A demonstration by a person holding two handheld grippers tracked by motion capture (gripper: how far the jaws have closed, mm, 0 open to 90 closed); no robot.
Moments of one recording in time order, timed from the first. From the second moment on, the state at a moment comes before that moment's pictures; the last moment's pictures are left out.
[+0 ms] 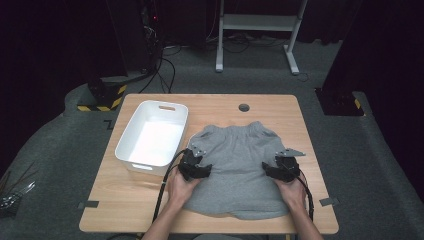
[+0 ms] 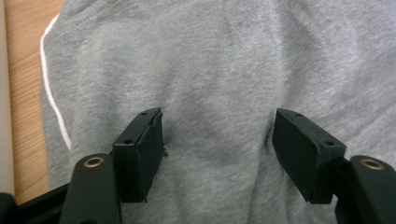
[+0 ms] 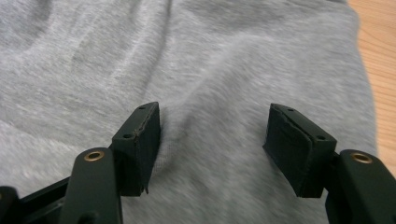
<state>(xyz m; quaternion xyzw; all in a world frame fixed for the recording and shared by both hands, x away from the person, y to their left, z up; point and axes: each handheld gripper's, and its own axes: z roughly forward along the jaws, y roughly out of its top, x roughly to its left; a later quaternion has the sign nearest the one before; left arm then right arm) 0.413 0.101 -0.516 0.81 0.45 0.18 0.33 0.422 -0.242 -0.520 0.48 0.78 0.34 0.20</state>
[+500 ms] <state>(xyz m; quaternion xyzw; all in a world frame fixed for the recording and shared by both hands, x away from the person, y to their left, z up) 0.411 0.106 -0.522 0.80 0.44 0.19 0.35 0.418 -0.246 -0.521 0.49 0.78 0.34 0.21</state>
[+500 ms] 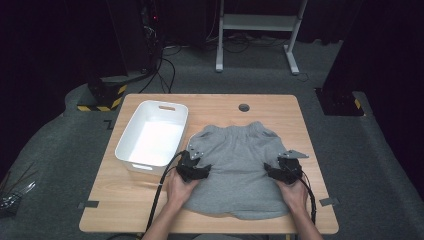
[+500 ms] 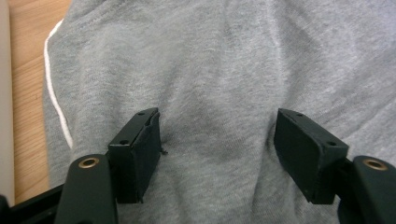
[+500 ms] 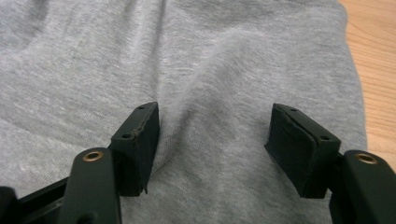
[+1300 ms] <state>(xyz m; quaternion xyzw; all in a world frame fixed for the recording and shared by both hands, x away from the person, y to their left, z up) 0.427 0.091 -0.514 0.82 0.44 0.17 0.33 0.420 -0.251 -0.520 0.48 0.78 0.34 0.21</state>
